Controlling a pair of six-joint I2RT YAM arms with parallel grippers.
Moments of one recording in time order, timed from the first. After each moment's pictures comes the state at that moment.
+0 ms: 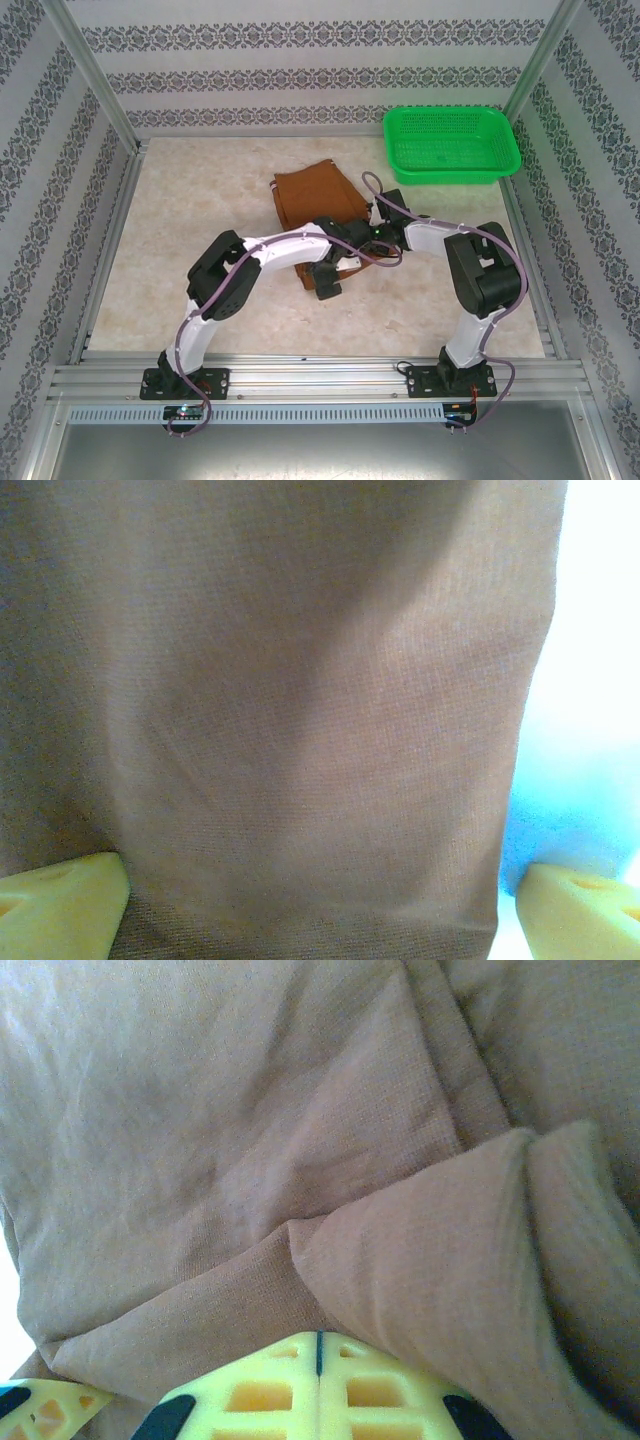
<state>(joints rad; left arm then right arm) -0.85 2.18 1.66 -1.04 -0.23 0.31 0.33 1.81 0.96 -0.14 -0.44 0.62</state>
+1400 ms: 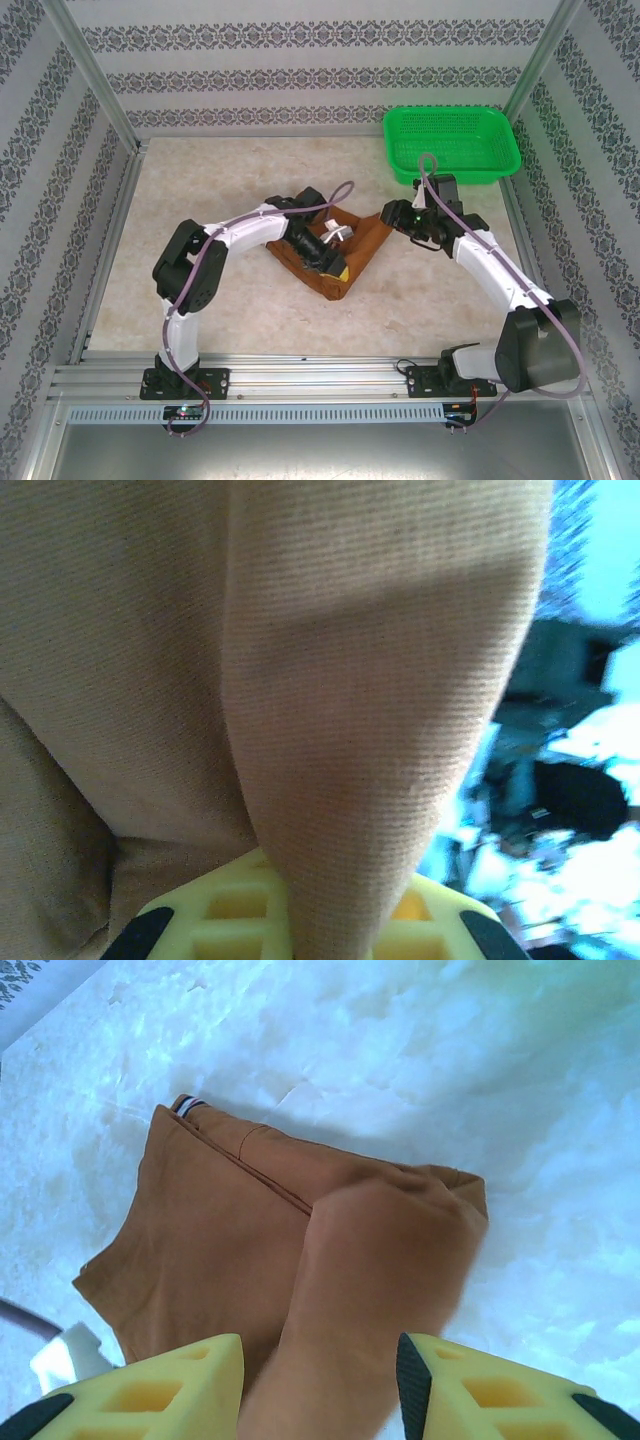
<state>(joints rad) -0.60 1.98 1.42 -0.76 1.02 -0.24 0.19 1.32 0.94 -0.44 -0.32 0.60</state>
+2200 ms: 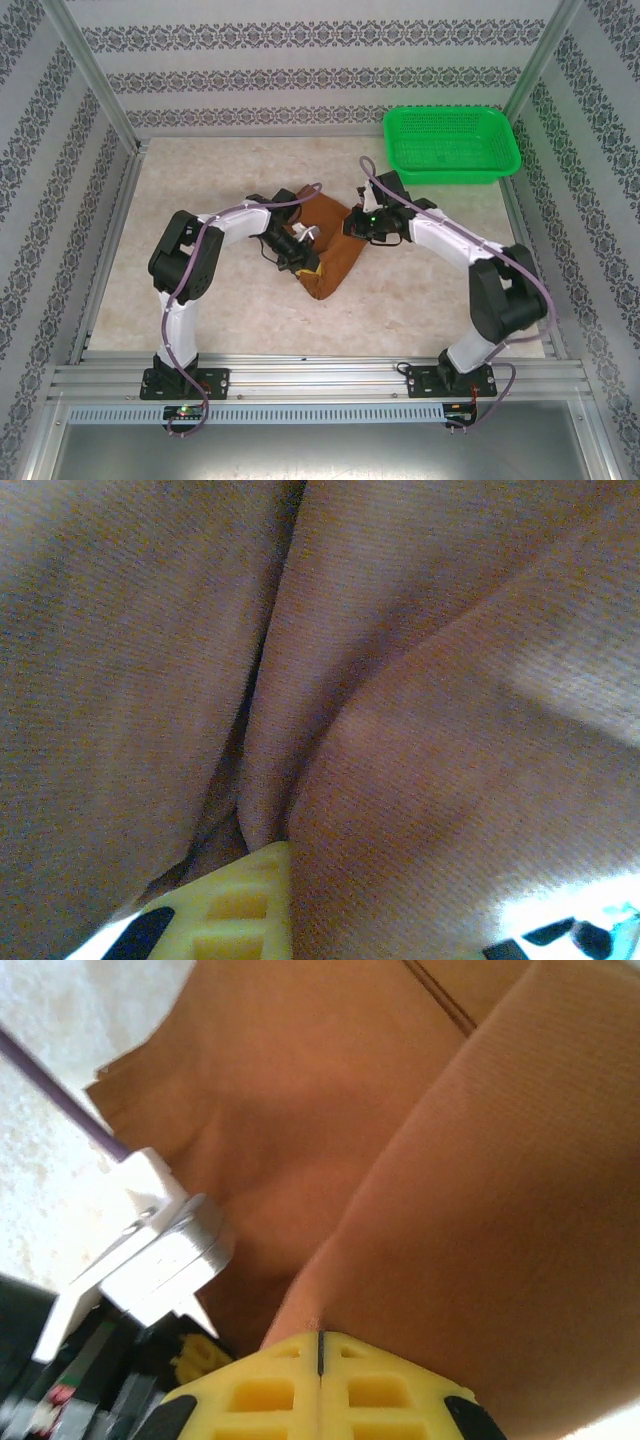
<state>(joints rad) -0.47 2.04 1.38 -0.87 0.84 -0.26 0.40 1.66 1.12 -0.43 -0.44 0.57</state>
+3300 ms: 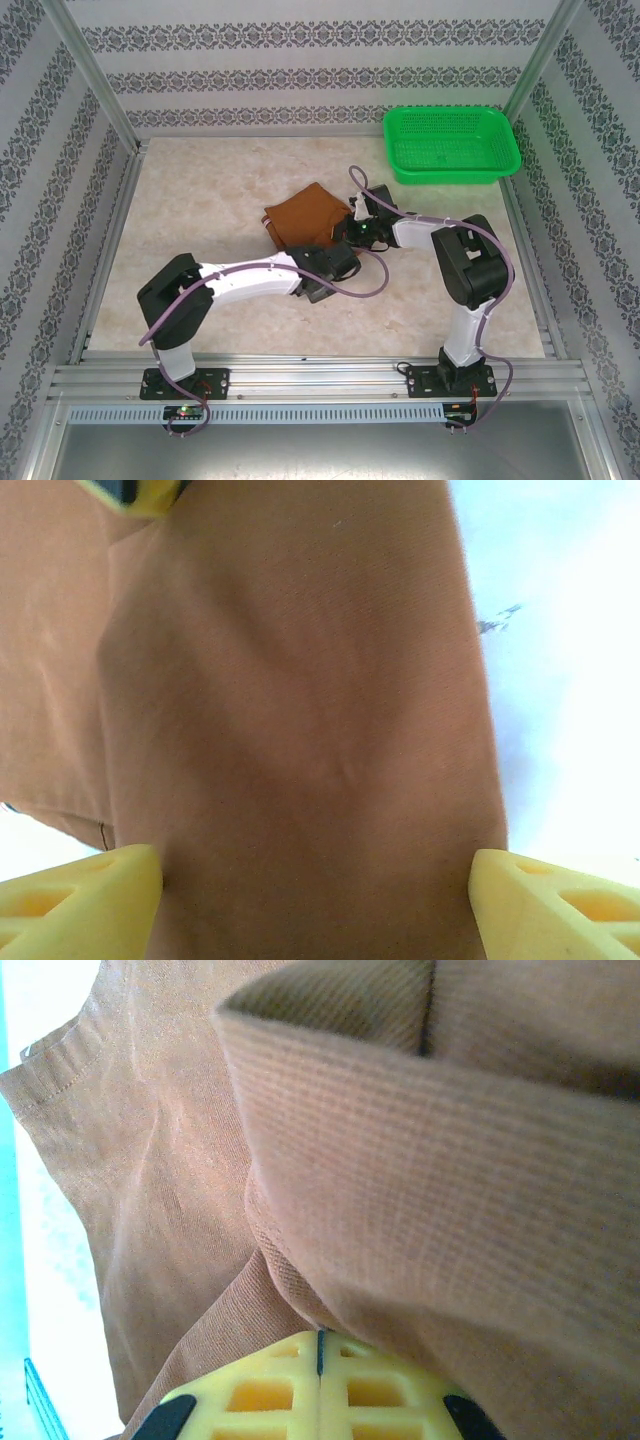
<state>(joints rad) -1.00 1.80 1.24 -0.70 -0.46 0.15 0.38 1.90 1.02 -0.03 -0.56 0.66</state>
